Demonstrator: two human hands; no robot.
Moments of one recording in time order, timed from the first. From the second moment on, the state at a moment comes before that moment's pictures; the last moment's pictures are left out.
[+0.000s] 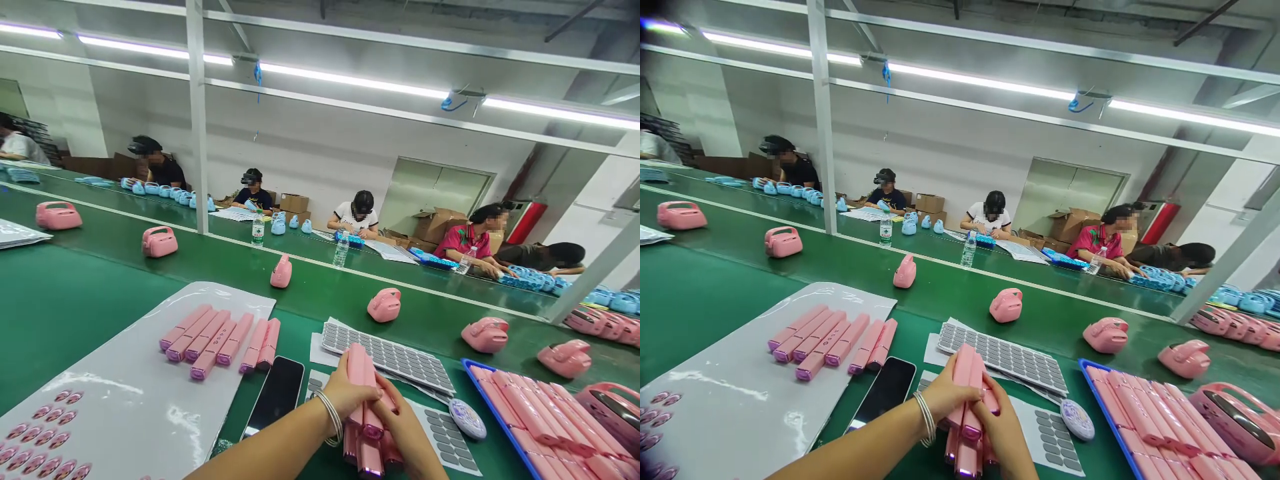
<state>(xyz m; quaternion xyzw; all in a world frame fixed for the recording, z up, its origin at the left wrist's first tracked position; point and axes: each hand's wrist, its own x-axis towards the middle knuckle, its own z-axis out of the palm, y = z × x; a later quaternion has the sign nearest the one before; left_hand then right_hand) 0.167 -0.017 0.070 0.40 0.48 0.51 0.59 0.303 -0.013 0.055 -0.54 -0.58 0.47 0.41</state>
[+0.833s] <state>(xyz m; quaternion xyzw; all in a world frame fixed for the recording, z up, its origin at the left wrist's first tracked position) -0.090 -0.001 0.143 0.46 0.69 0.41 0.38 0.036 0.008 0.102 -0.42 -0.71 0.44 0.36</state>
